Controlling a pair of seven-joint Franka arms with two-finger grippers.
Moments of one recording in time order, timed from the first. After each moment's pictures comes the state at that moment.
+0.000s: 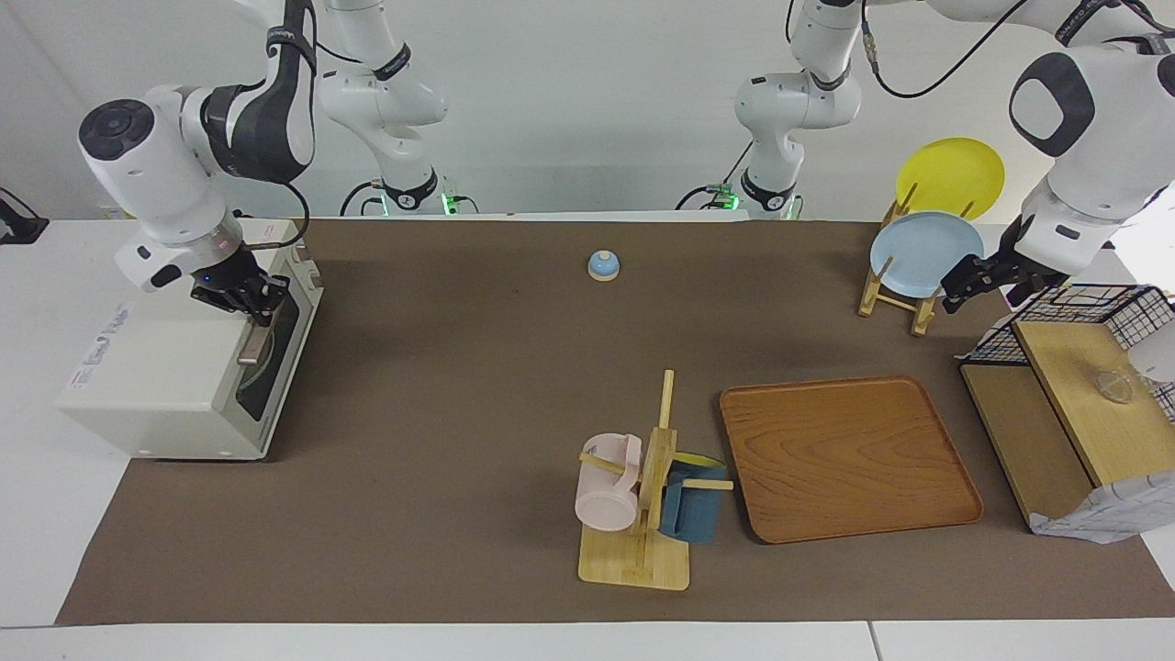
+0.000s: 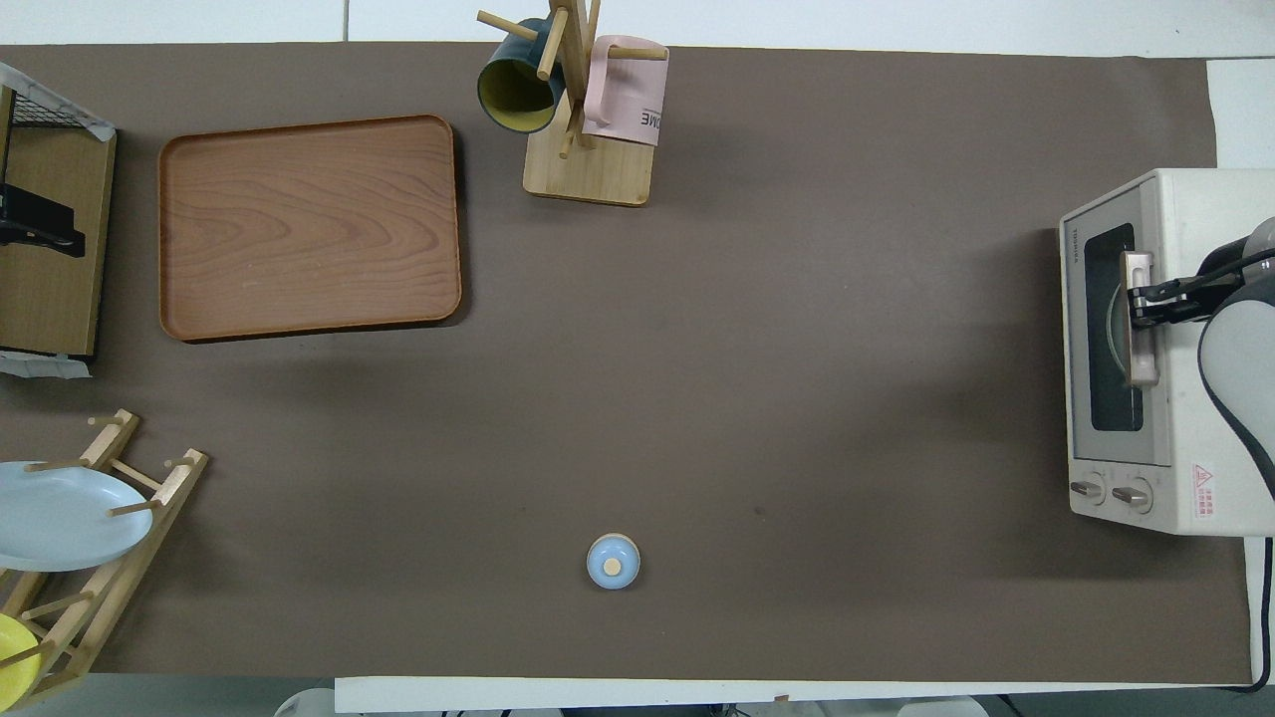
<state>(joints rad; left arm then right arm) -0.07 0.09 0.10 -1.60 0.03 1.67 0.06 -0.02 -0.03 -0.14 -1.99 -0.06 1.93 -0.15</state>
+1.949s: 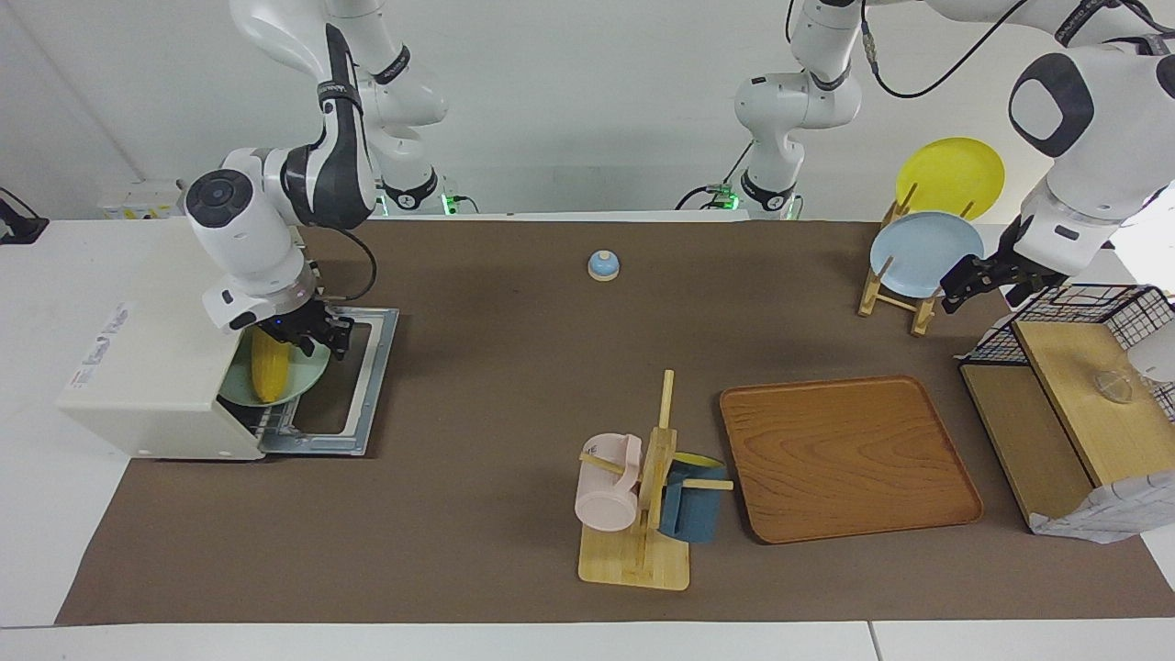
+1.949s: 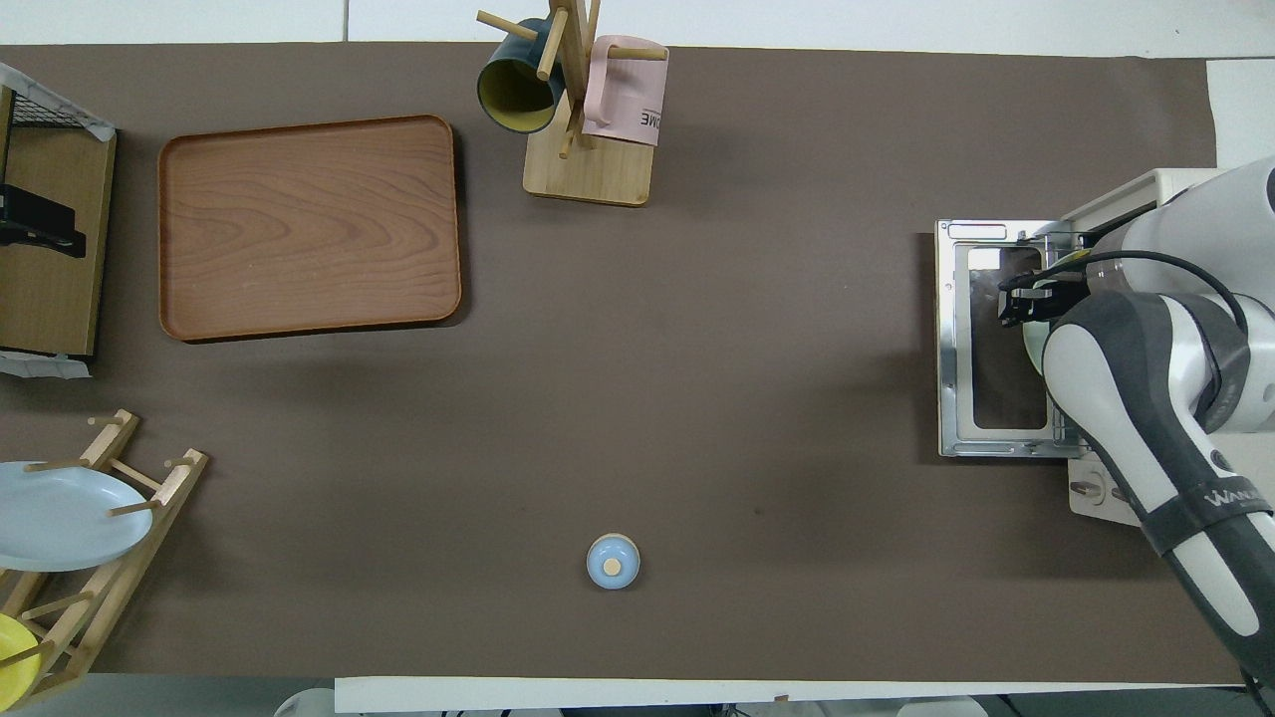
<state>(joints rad) -0.07 0.09 0.10 -1.60 0.03 1.67 0.06 -0.03 0.05 -0.01 -2.09 -0.05 2.11 0.09</state>
